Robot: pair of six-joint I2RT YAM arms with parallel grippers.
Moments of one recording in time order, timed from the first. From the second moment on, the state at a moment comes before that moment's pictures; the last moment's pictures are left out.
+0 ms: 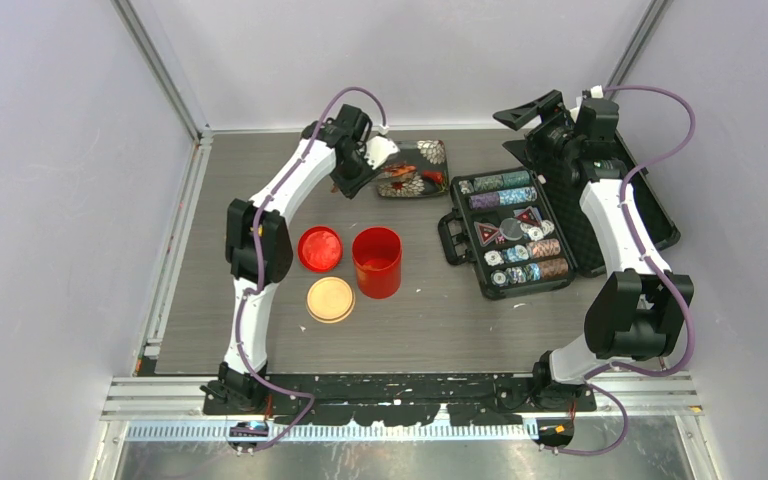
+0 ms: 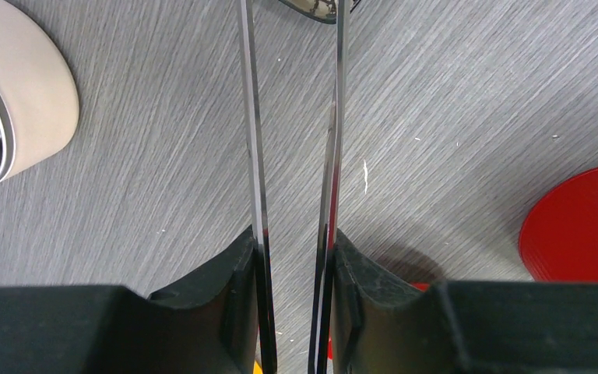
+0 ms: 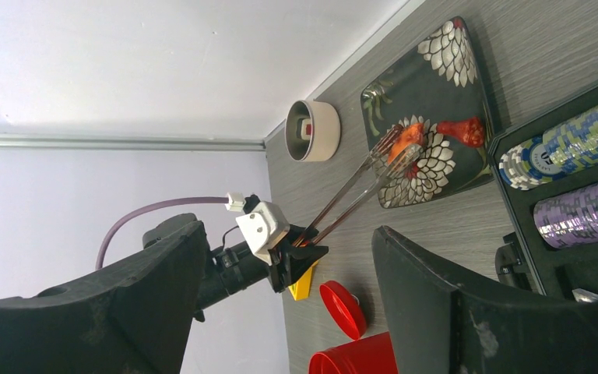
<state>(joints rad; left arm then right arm) -0.43 2.22 2.13 -1.03 0.06 0.57 -0.08 1.52 1.36 -0.16 -0.51 1.05</state>
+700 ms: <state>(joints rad) -0.42 1.89 2.01 -1.05 0.14 0.51 -0.08 1.51 1.34 -0.16 -0.52 1.01</state>
